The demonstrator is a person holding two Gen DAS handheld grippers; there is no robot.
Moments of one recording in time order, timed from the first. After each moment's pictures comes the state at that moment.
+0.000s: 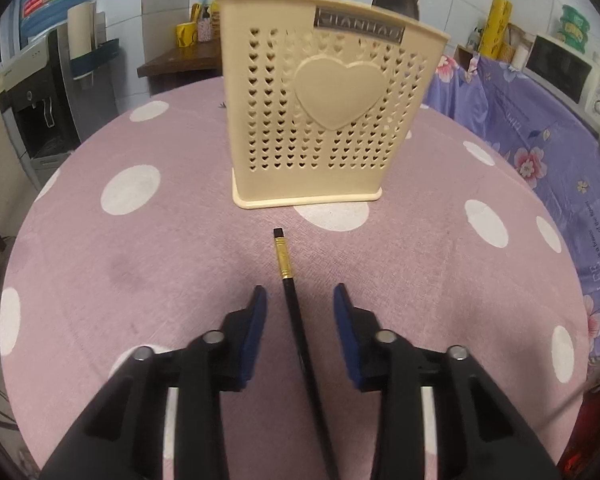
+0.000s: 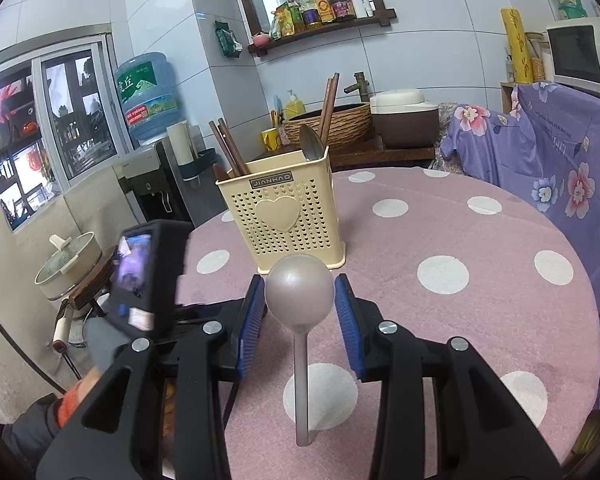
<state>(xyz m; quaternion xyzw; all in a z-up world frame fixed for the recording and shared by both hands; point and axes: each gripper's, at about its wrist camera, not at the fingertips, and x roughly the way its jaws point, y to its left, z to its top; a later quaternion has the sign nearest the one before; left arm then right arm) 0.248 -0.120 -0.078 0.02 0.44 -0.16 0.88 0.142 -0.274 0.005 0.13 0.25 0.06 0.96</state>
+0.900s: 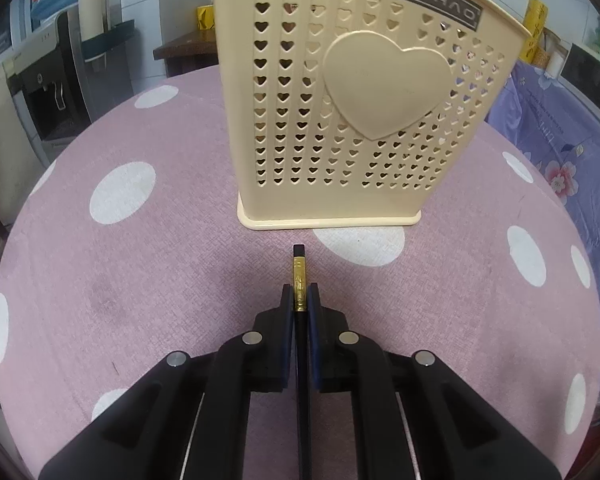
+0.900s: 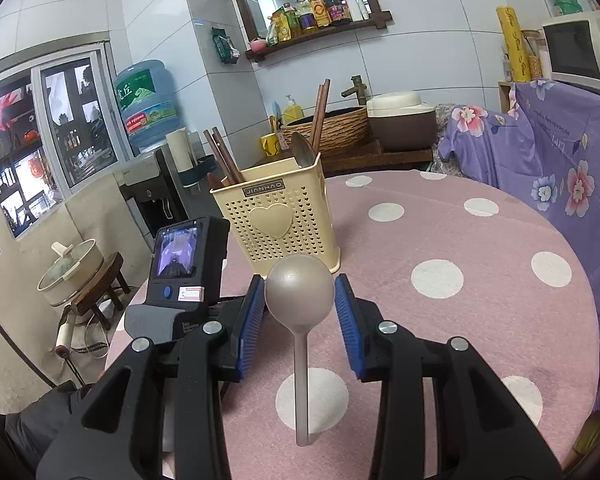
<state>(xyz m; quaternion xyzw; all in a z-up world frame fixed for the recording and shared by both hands) 0.285 -0.124 -0.087 0.01 0.46 -0.11 0.88 0.142 -0.286 0.006 0.14 0.24 0.06 0.96</state>
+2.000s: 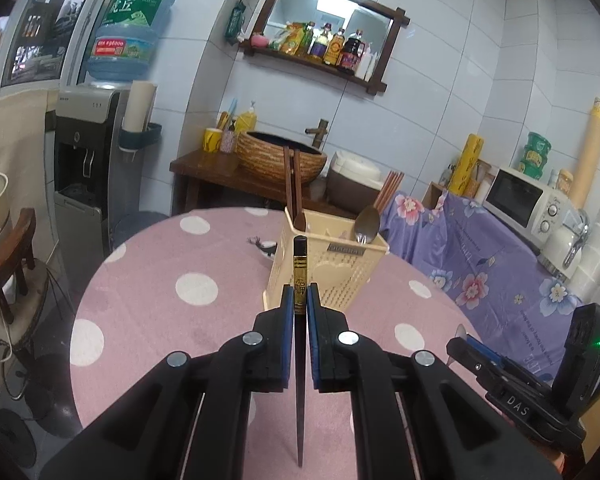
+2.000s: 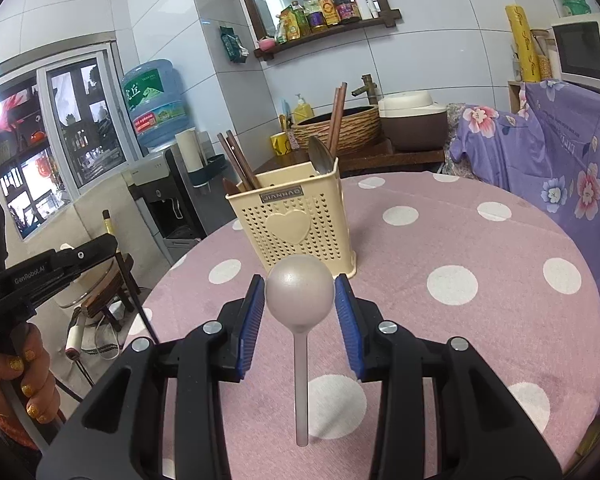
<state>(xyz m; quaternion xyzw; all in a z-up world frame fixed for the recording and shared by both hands) 0.155 -0.019 0.061 -0.11 0.24 -0.18 0.95 0.151 -0.279 0.022 0.14 0.24 0.08 0.96</state>
